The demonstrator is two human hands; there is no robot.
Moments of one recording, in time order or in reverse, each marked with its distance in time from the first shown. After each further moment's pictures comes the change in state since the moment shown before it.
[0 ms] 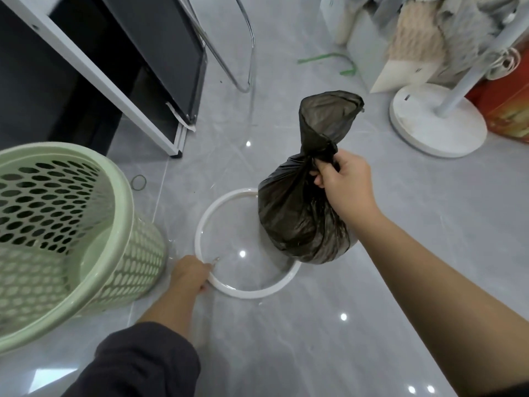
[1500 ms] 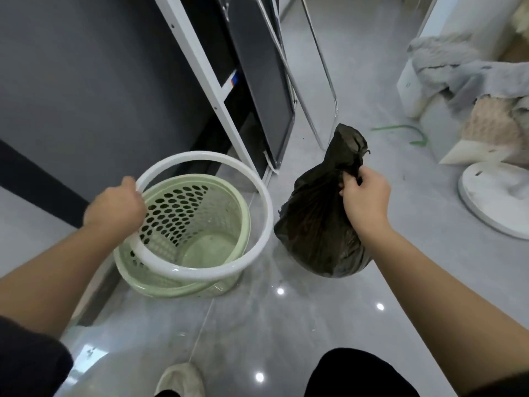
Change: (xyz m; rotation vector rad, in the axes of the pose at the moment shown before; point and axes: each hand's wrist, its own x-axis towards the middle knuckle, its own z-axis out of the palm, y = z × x) left_hand -0.099 -0.088 -0.324 0.356 0.776 0.208; right_hand -0.005 -0.135 0.054 0.025 0.054 -0.102
